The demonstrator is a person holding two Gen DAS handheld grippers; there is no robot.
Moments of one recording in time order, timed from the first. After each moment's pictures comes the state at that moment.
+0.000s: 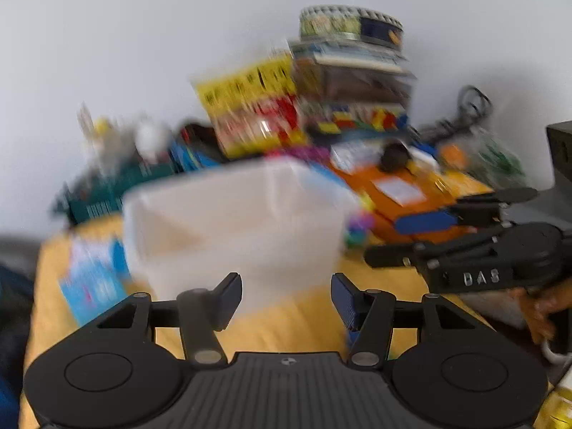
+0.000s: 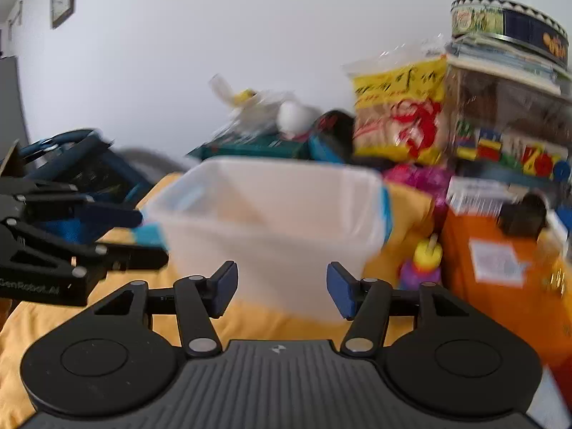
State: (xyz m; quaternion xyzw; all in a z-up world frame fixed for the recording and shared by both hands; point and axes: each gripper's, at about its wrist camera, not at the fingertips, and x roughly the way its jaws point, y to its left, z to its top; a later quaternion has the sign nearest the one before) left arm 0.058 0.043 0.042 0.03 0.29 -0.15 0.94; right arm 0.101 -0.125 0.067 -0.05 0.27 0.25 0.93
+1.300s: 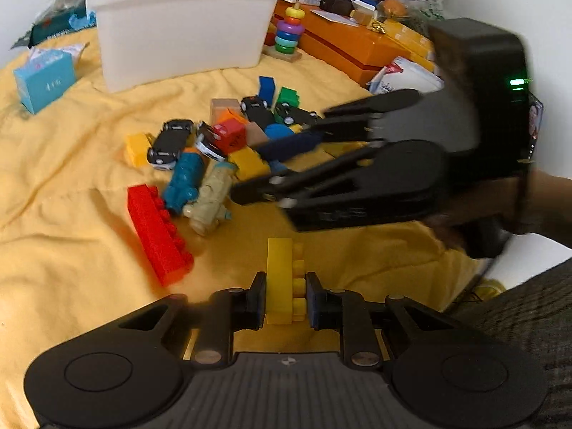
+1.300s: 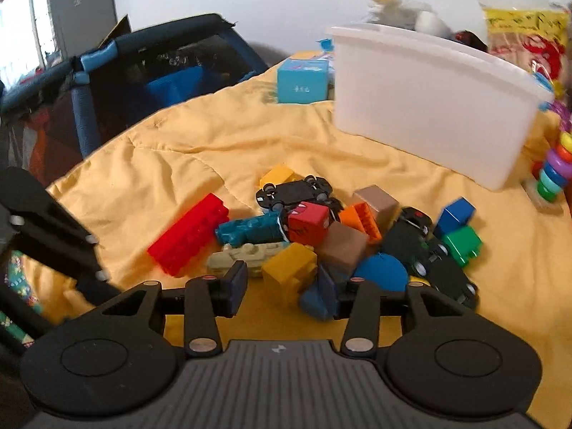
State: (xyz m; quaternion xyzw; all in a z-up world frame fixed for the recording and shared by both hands) left arm -0.076 0.040 -0.062 -0.01 0.47 -0.22 0.85; right arm 0.004 -0.059 -0.040 -0.15 0.35 0.39 0.84
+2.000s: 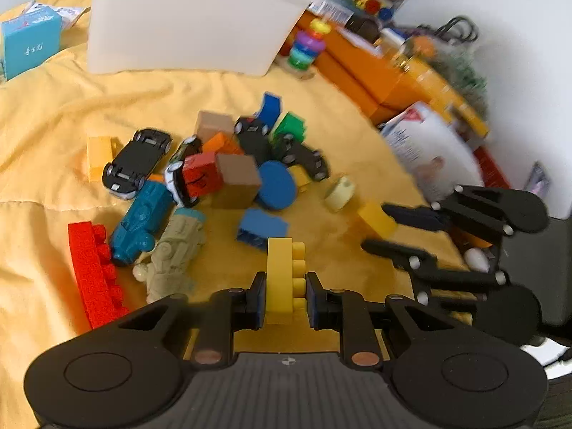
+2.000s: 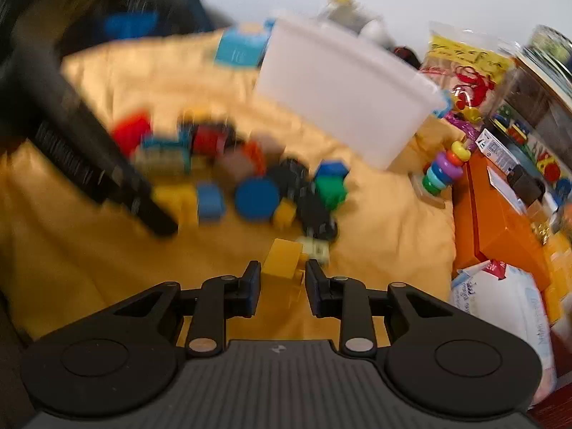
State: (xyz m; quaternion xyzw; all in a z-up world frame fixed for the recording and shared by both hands) left arm -0.016 0.024 -0.081 -0.12 0.48 -0.22 0.84; right arm -0.040 -0.115 -0.030 -0.31 0.32 0.27 0.85
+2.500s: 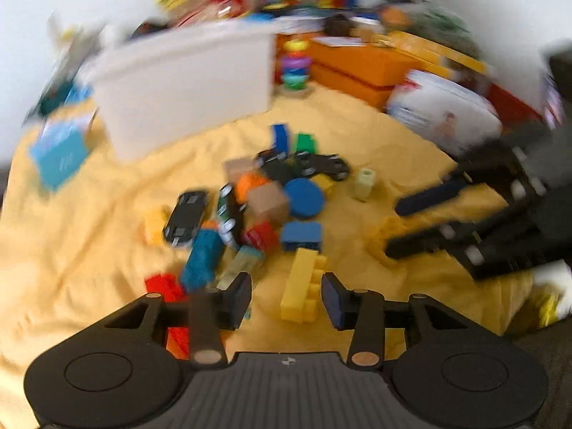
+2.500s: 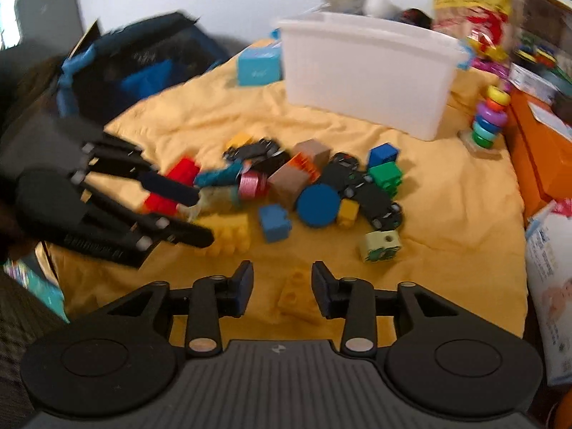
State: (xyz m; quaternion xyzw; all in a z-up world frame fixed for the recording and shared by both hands) left arm -0.054 0.011 -0.049 0.10 0.40 -0.19 0.89; right arm -0.030 -0.129 -0.014 -0.11 0.39 0.33 0.85
